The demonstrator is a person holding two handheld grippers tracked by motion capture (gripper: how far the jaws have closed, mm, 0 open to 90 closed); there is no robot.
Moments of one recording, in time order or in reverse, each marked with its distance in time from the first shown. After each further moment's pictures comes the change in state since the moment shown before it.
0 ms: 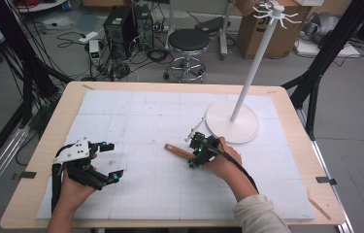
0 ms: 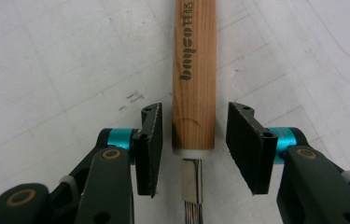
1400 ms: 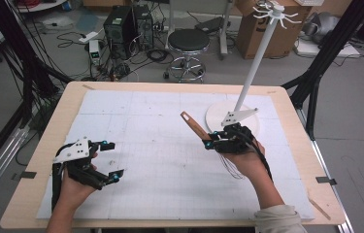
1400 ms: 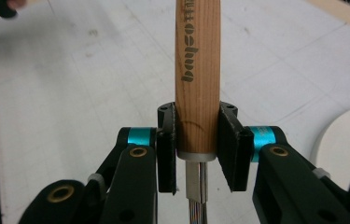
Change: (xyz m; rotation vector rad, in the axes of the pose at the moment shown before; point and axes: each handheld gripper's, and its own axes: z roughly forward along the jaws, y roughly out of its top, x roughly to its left) left arm -0.001 0.004 0.000 -0.014 -0.015 0.018; right arm -0.010 -0.049 -0.098 -0.537 0.024 0.080
